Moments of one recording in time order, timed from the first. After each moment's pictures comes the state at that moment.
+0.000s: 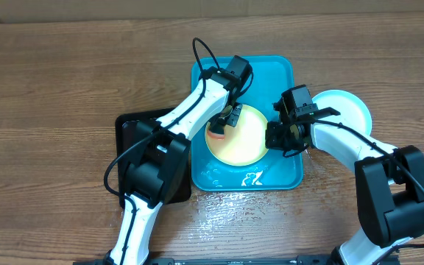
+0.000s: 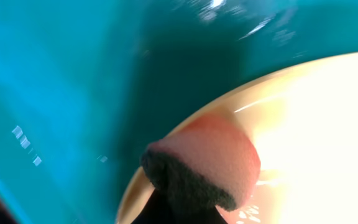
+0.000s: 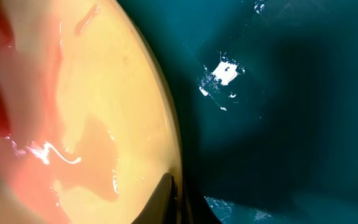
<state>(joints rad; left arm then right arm) -0.55 2.27 1.78 -0.96 -0.10 -0.21 0.28 1.82 1.01 -0.51 -0.28 0.36</state>
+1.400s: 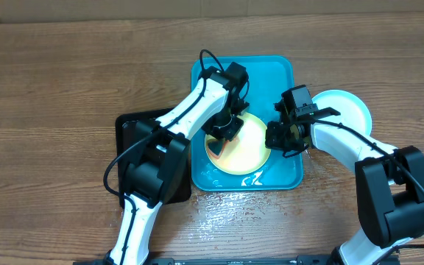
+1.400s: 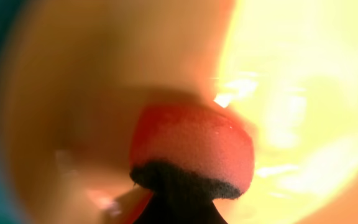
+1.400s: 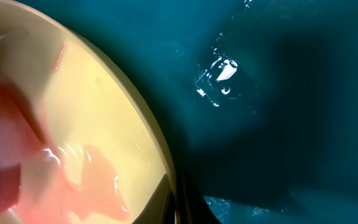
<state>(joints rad) -0.54 2.27 1.78 -1.17 0.17 0.05 0.28 1.82 1.01 -0.51 -0.28 0.40</state>
